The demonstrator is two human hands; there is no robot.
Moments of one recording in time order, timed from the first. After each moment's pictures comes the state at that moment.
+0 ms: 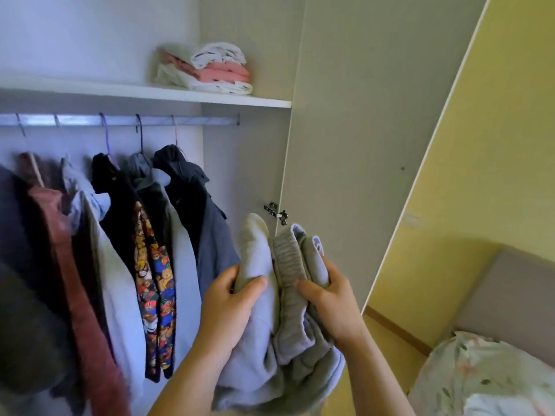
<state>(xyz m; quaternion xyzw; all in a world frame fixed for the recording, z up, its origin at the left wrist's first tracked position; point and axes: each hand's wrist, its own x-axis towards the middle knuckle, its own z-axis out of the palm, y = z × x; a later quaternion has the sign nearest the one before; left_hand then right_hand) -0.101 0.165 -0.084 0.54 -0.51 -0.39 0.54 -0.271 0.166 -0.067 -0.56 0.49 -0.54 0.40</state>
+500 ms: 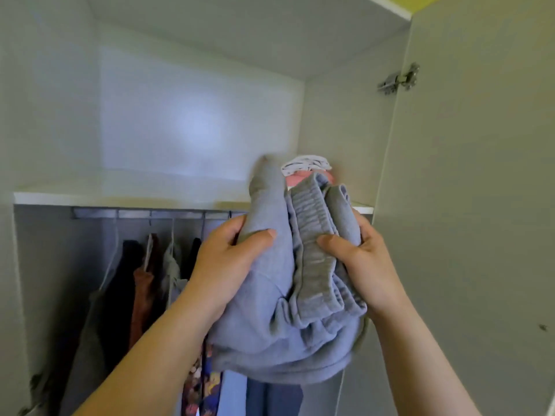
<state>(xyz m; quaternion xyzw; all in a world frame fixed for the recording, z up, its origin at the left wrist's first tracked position) -0.055 0.092 0.113 0.49 -0.51 -0.19 0.68 -0.231 0.027 0.131 -0.70 0.15 -0.55 0.43</state>
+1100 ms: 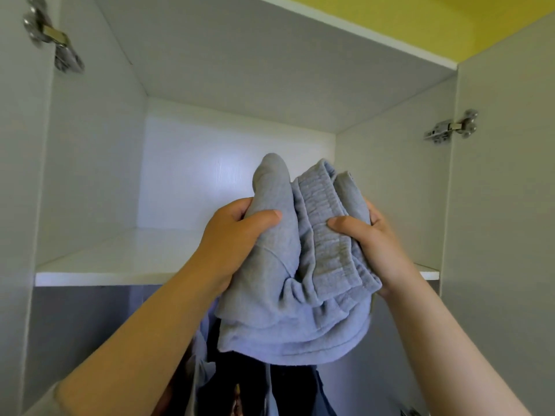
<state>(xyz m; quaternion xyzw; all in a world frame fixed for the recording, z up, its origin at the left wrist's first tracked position) 0.042 0.036 0.216 0.50 -0.52 -0.11 0.68 -0.131 -0.069 0.224 -0.69 0.09 -0.54 0.47</state>
